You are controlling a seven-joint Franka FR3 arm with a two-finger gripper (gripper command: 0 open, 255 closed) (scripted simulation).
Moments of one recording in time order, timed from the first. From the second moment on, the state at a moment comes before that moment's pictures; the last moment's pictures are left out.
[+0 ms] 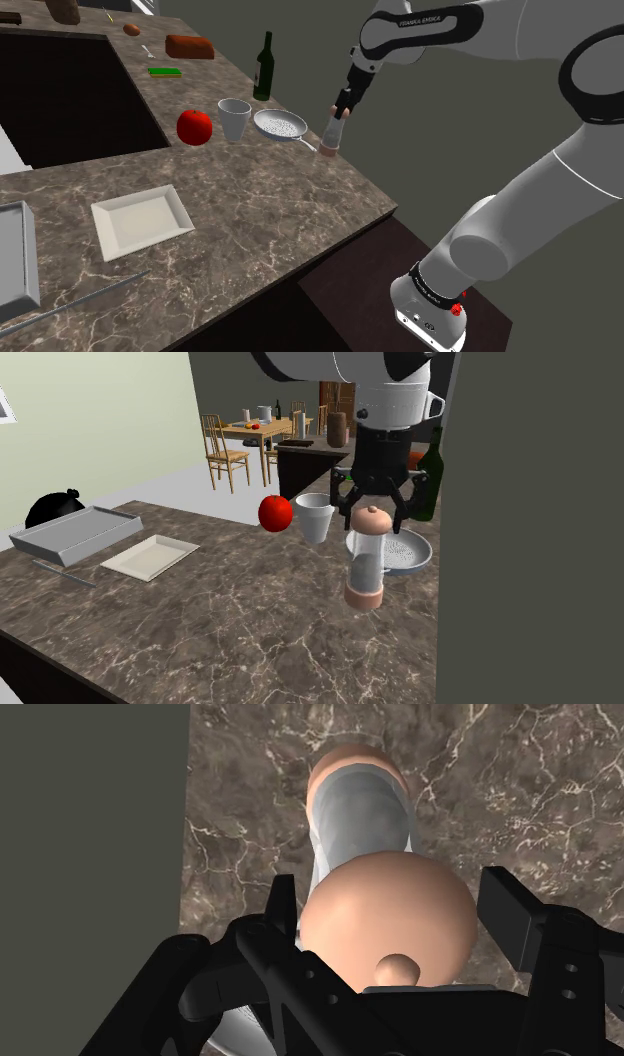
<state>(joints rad) 0.00 -0.13 -0.21 -2.11 0.02 2.05 -0.42</state>
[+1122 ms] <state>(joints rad) 0.00 -0.16 -0.21 -1.91 0.01 1.83 -0.40</state>
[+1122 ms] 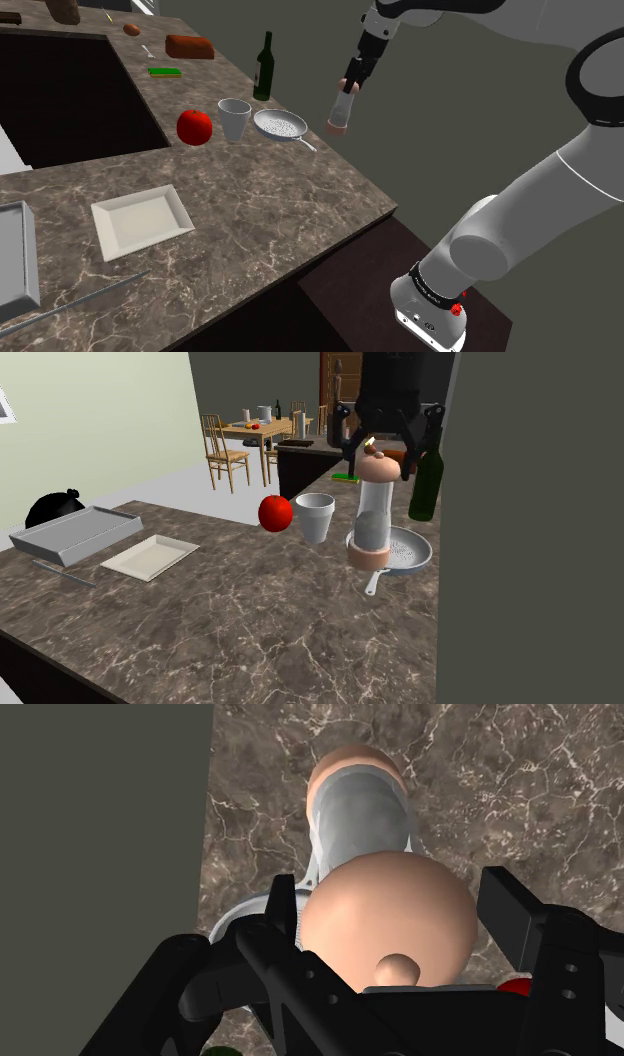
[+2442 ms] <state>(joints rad) 0.03 -0.17 -0.17 -1.70 0.01 1.61 -0.34</state>
